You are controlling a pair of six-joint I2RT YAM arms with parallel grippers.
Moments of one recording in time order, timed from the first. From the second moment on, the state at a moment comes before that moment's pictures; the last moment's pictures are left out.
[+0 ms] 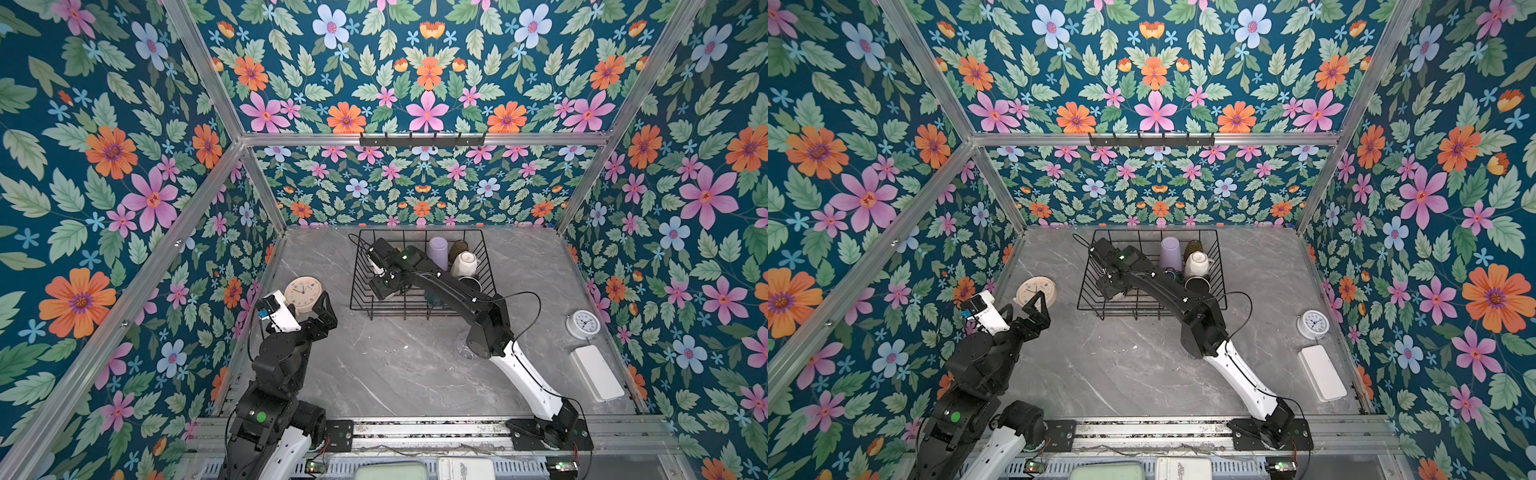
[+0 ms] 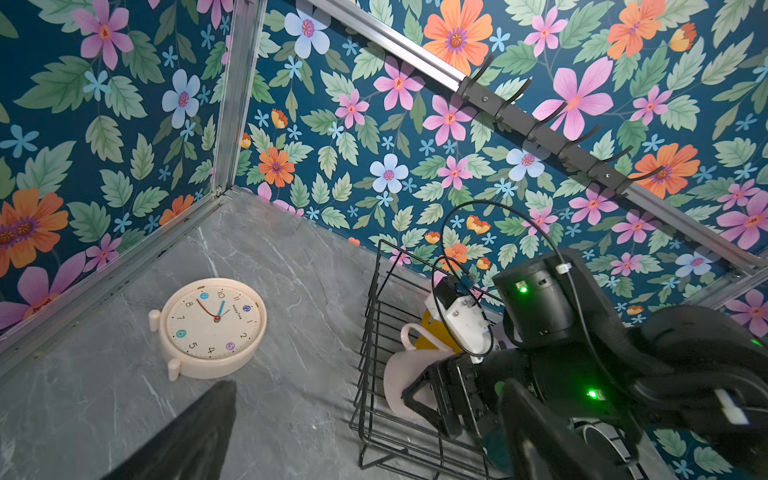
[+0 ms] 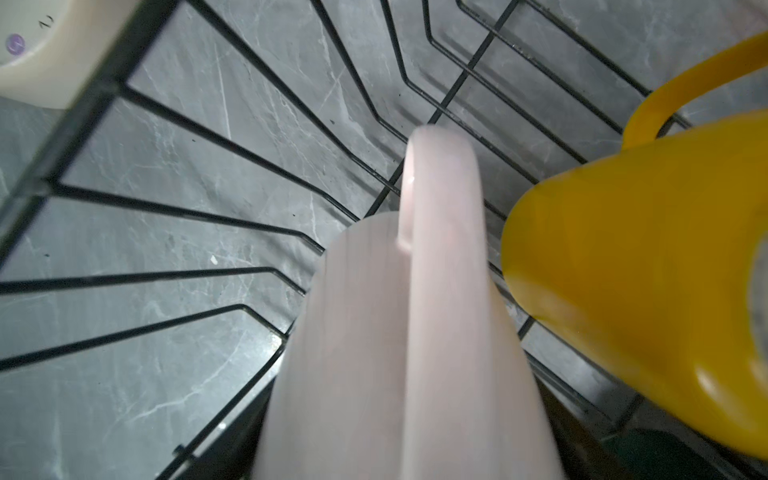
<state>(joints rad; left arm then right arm) -0.38 0.32 0.61 -0.41 -0.35 -0.50 0.85 2.56 2.60 -1.16 0.11 0.19</state>
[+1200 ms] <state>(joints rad) -0.38 0.31 0.61 -0.41 -0.34 -0.50 0.85 2.58 2.62 -1.17 0.08 0.18</state>
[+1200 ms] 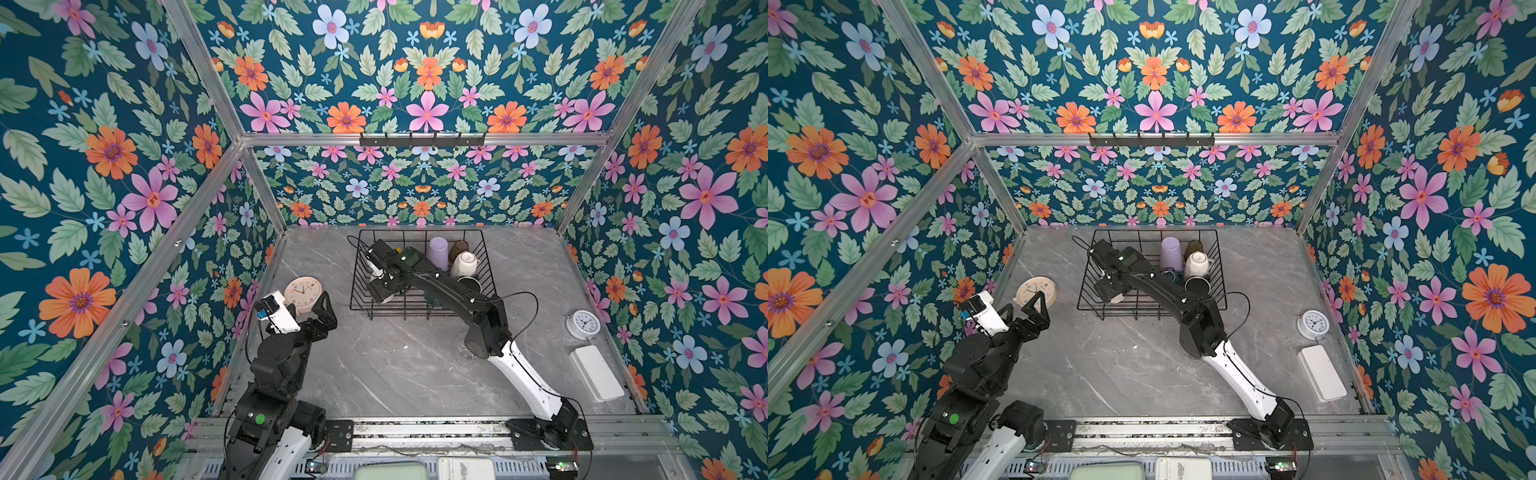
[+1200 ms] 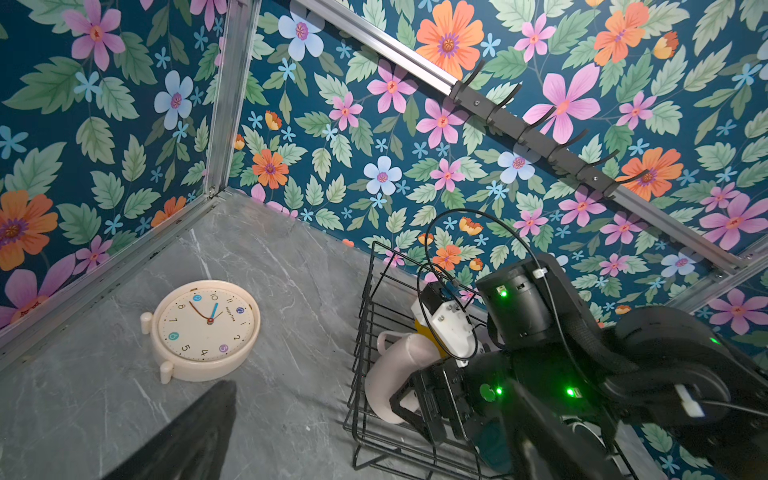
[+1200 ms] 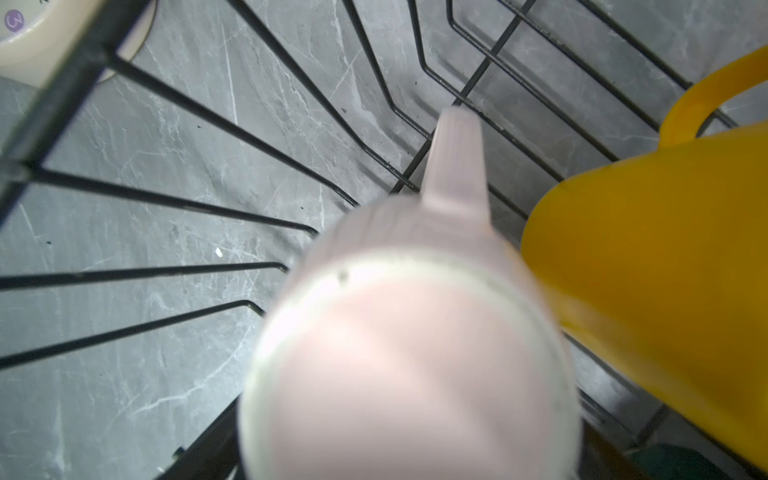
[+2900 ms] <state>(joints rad) -1.01 1.16 0.95 -0.35 -0.05 -0.45 0.29 0.78 0.75 -0.60 -0.21 0.61</state>
